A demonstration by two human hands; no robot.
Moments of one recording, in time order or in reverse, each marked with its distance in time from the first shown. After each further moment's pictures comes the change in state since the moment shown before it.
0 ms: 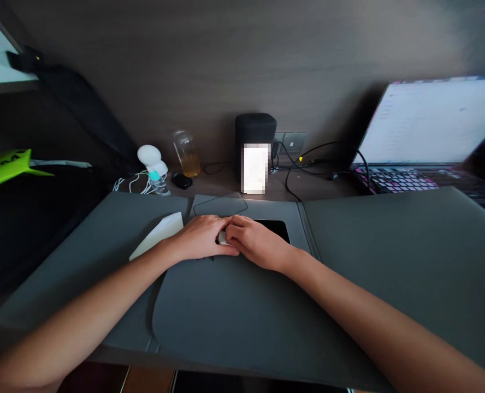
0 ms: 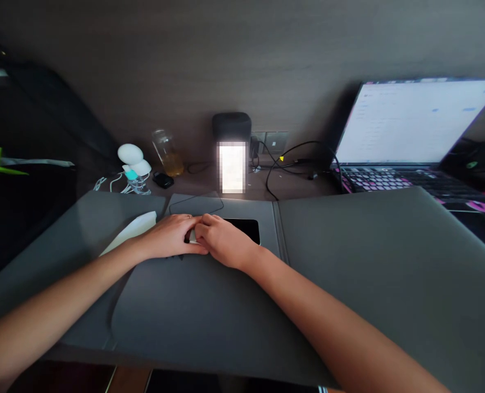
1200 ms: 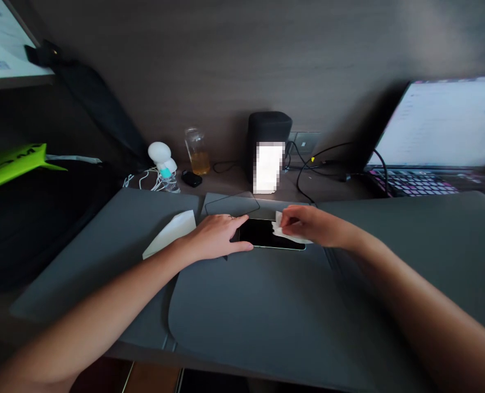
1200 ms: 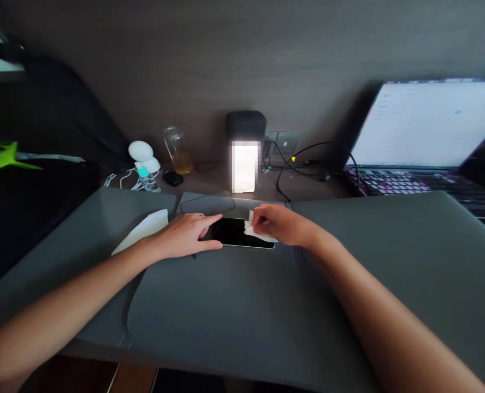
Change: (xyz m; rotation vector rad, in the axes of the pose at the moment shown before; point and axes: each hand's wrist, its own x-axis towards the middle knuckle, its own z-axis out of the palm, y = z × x) left_hand -0.003 -0.004 -0.001 0.033 -0.018 -0.011; right_hand -0.037 0.046 -0.060 0.312 -0.175 0.472
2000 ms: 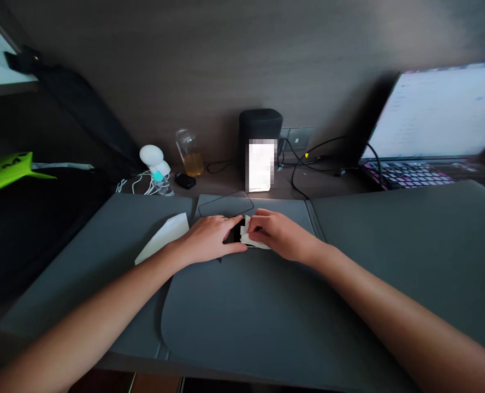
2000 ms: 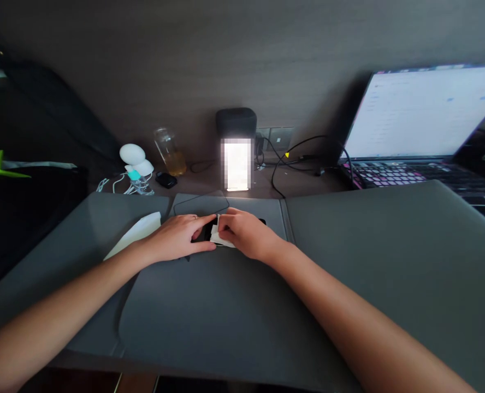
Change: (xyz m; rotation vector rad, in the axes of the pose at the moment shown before) left_hand 0.002 0.003 0.001 0.010 0.003 -0.004; right_hand 0.015 -0.028 0.040 -0.100 0.137 -0.144
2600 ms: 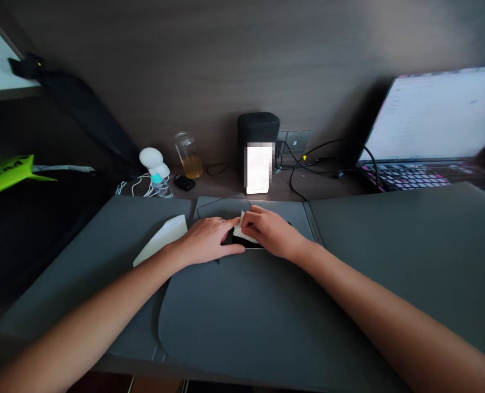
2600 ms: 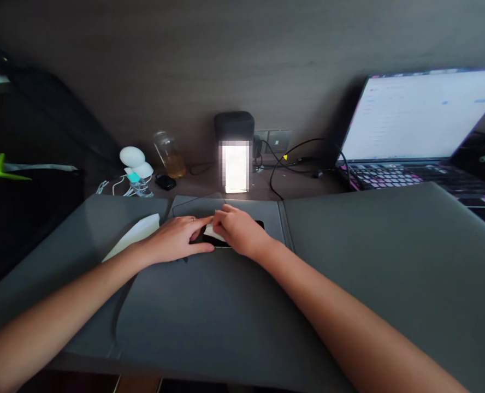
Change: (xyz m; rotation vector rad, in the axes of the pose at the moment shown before) left_hand 0.000 0.003 -0.002 -0.023 0.009 0.018; right_hand 0.016 0.003 0.018 -0.102 0.134 -0.064
